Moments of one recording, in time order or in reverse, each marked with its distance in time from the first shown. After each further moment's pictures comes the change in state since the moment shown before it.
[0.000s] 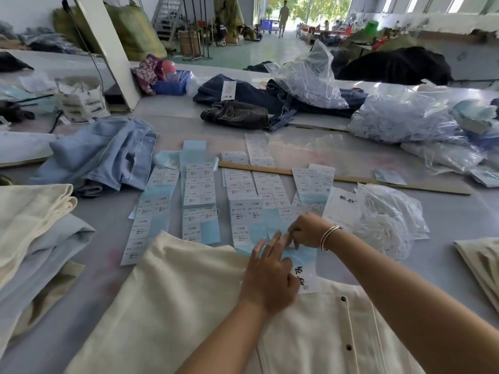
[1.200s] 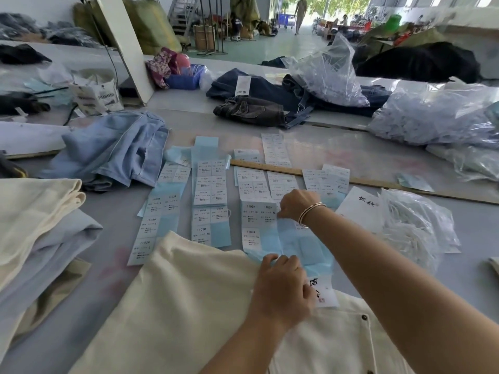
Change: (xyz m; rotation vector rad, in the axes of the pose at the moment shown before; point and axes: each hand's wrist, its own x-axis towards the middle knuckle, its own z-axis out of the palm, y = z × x) left_hand 0.002 0.004 -0.003 -0.001 -0.046 -0.118; right_hand 0.093 -0.024 -0.011 -0.493 0.128 0.019
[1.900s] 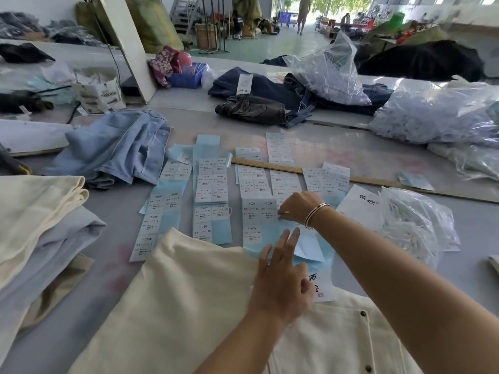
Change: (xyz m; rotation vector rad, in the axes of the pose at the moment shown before) left_hand -0.003 -0.004 0.009 0.054 0.100 0.044; right_hand -0.015 0.005 0.000 -0.131 0.056 -0.211
